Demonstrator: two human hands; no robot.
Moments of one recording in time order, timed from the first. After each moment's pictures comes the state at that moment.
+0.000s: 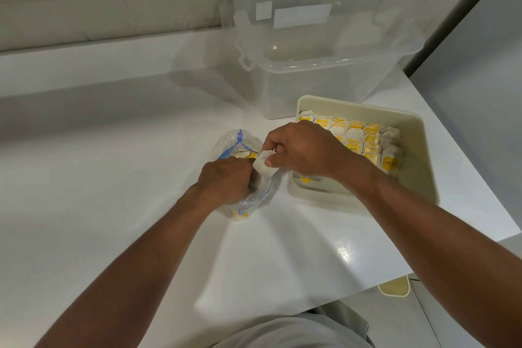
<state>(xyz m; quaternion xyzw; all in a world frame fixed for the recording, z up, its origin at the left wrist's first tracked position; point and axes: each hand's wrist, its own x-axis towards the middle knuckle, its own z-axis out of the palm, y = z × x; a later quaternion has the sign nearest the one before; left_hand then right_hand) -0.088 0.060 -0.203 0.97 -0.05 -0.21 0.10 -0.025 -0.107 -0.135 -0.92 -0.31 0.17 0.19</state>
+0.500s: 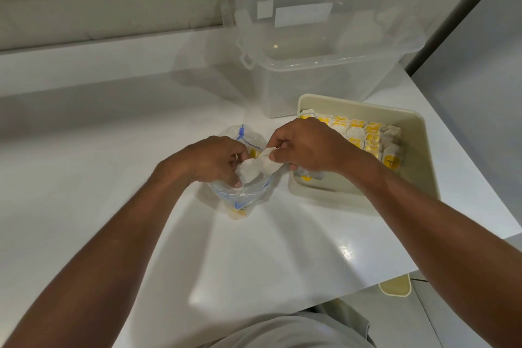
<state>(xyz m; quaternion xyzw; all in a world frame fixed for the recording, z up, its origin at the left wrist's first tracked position) -0.072 0.095 -0.161 0.92 -0.02 -0.29 0.27 -0.024 -0.112 -0.130 -0.91 -0.27 0.22 0.23</state>
